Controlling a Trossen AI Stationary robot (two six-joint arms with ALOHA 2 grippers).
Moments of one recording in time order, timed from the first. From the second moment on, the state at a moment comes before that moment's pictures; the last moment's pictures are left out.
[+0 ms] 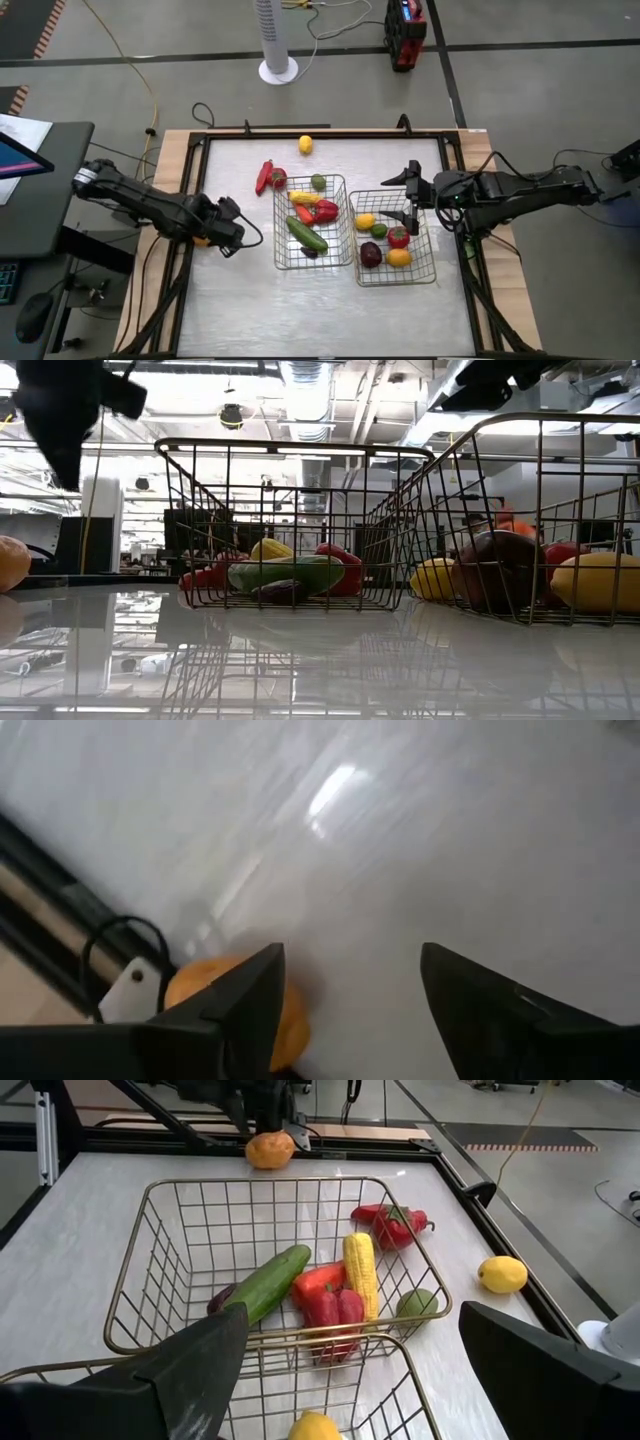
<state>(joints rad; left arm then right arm) -0.32 1.17 0.94 -1.33 -0.23 -1.04 0.11 0.84 0.79 -0.36 0.26 0.00</state>
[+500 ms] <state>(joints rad) -0.27 1.49 0.90 -1.45 -0.15 -0.72 0.10 0.84 0.79 -0.35 0.26 0.00</state>
